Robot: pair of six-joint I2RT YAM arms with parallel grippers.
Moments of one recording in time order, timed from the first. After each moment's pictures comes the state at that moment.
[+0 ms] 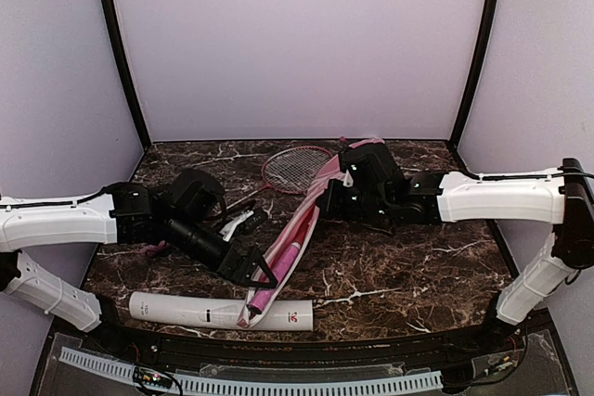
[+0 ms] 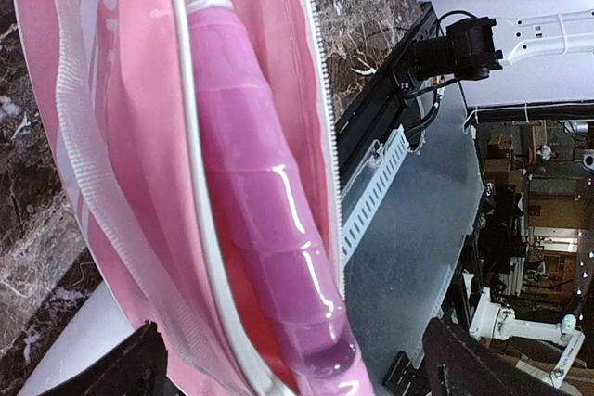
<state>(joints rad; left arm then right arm) -0.97 1.26 0.90 -0.52 0.54 -0.62 0.98 1.54 1.09 -0.16 0.16 0.87</state>
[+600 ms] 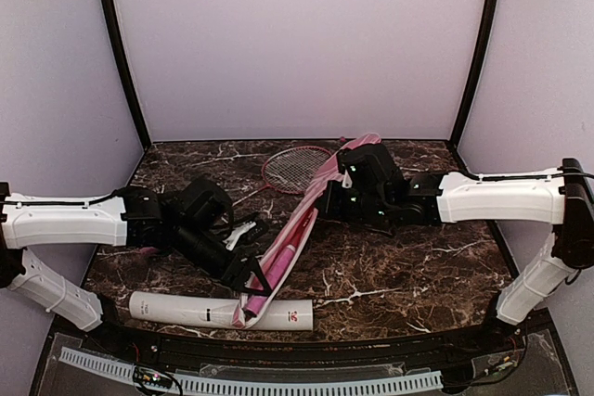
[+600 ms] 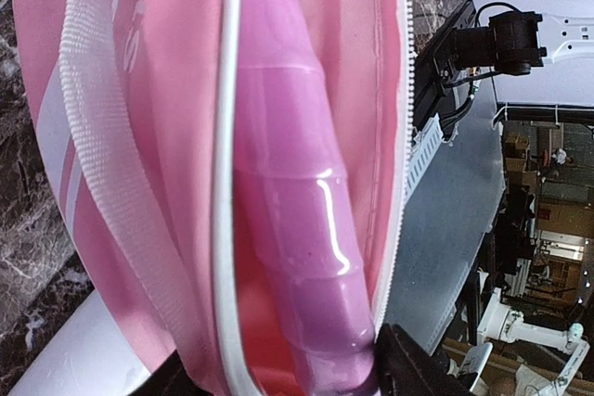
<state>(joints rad) -0.98 1.31 0.88 -0.55 0.52 -0.63 0.98 1.54 1.09 -0.16 0.15 0.87</state>
